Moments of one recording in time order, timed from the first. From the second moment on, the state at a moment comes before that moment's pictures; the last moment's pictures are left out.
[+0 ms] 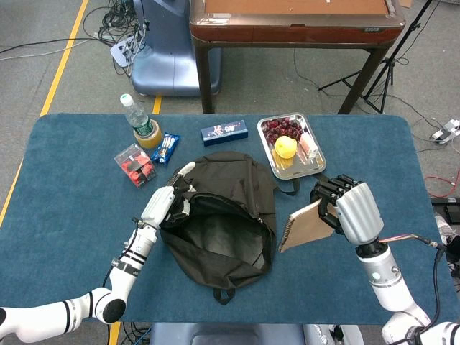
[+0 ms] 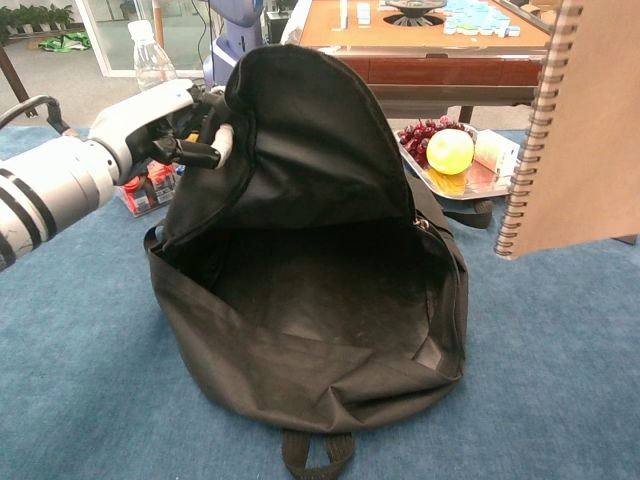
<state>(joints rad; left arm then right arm) -0.69 -1.65 -0.30 -1.50 1.21 1.07 -0.21 0.47 -1.24 0.15 -1.72 -1.64 1.56 -0.03</state>
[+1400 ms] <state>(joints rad) -0.61 -1.45 -0.24 -1.72 1.26 1.15 -0.07 0.61 -1.30 0.25 -1.55 -1.26 1.16 -0.18</state>
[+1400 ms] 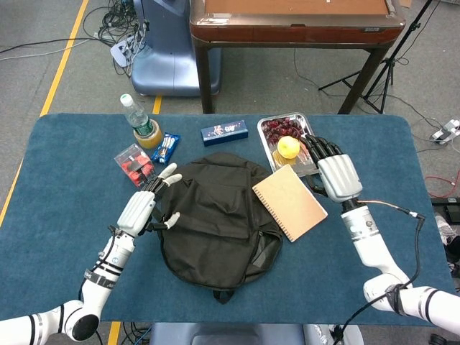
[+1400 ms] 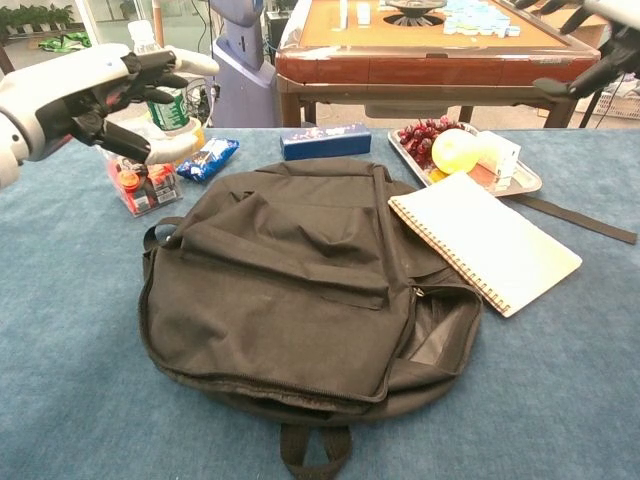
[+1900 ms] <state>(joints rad) -0.50 -1.32 -0.21 -1.64 1.18 1.19 -0.01 0.36 -1.11 0.10 -1.73 -1.41 1.41 -0.22</state>
